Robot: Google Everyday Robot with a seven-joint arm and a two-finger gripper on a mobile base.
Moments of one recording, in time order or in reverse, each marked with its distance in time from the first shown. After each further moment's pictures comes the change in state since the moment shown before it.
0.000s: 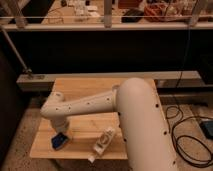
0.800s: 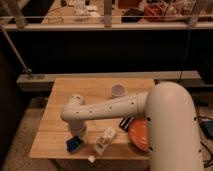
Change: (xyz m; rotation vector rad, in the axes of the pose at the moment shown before) arm 0.021 0.089 -0.007 -0.005 -0.010 0.149
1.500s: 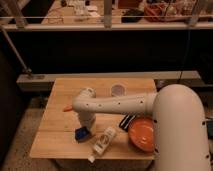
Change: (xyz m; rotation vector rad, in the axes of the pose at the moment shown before) arm 0.076 0.000 -0.010 0.035 0.032 0.167
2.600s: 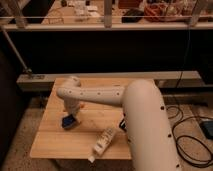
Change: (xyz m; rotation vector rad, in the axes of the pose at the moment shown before) arm -0.025 -0.119 -0.001 0.038 -0.008 -0.077
